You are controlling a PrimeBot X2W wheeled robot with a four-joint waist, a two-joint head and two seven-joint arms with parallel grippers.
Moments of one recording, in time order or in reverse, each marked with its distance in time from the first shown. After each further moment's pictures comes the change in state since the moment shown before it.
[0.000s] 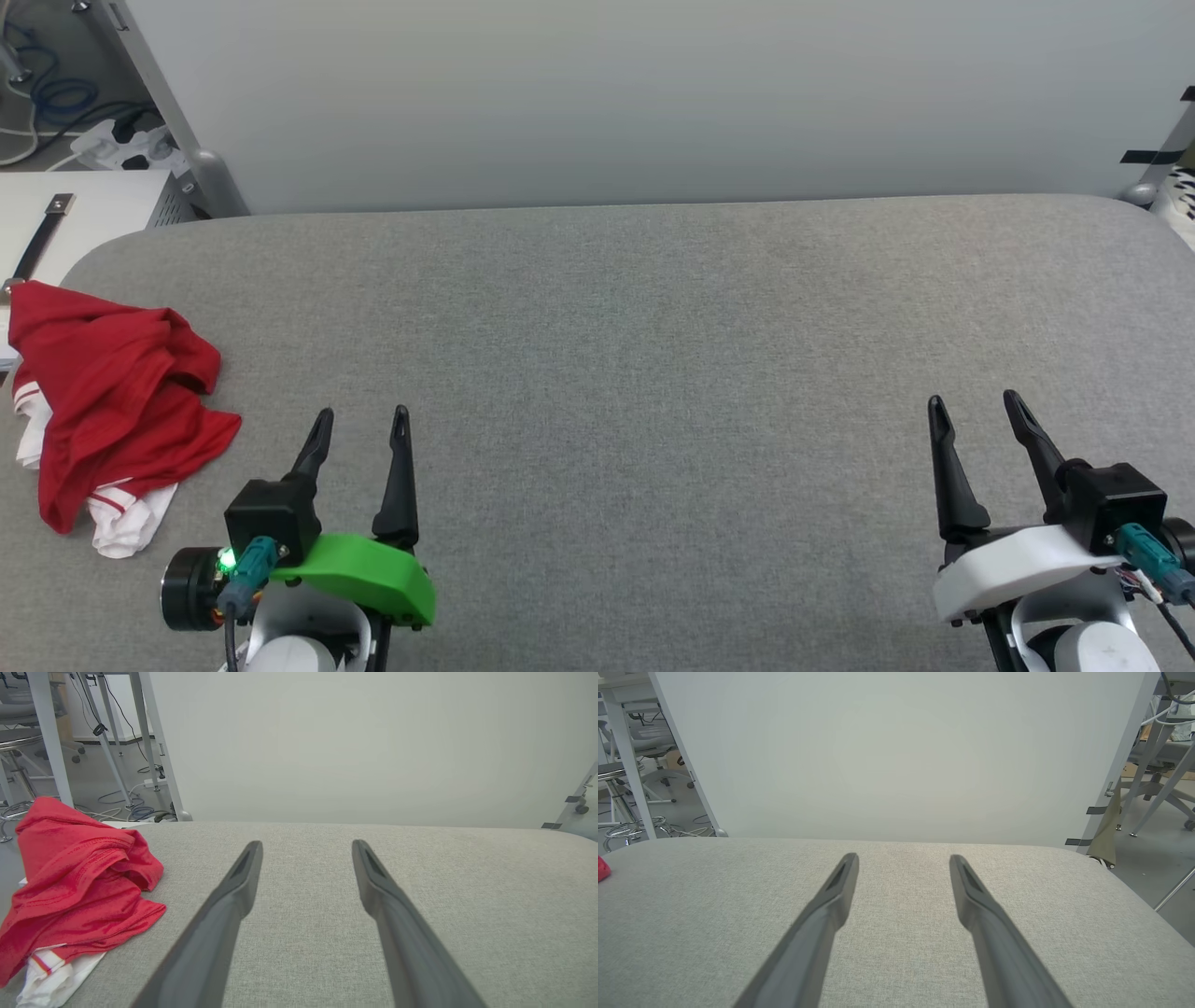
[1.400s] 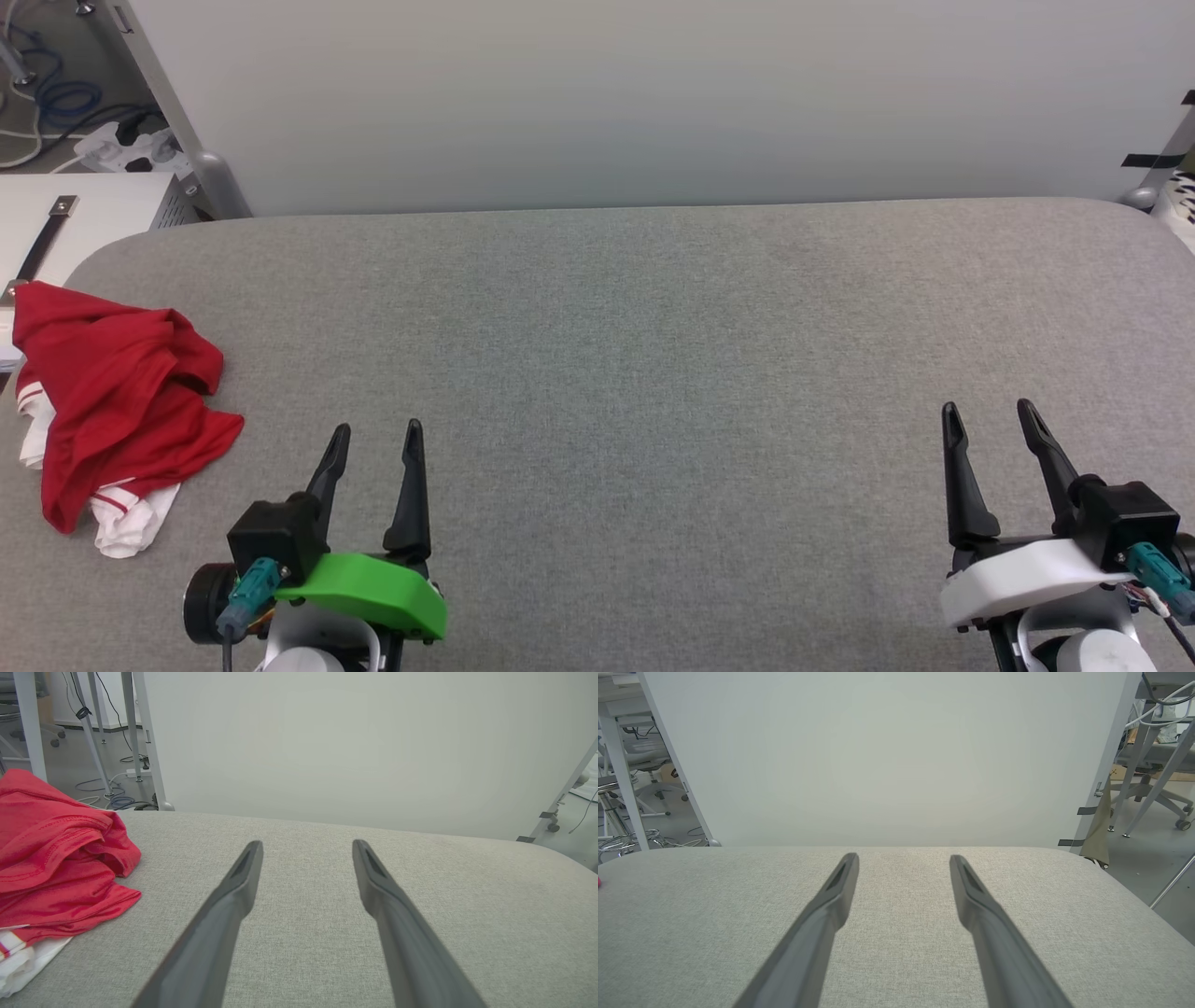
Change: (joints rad) left arm 0.004 0.000 -0.024 0.070 -0.084 -0.026 -0.087; right arm 0.000 0.000 -0.023 0.059 0.008 0.000 -0.087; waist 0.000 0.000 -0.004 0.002
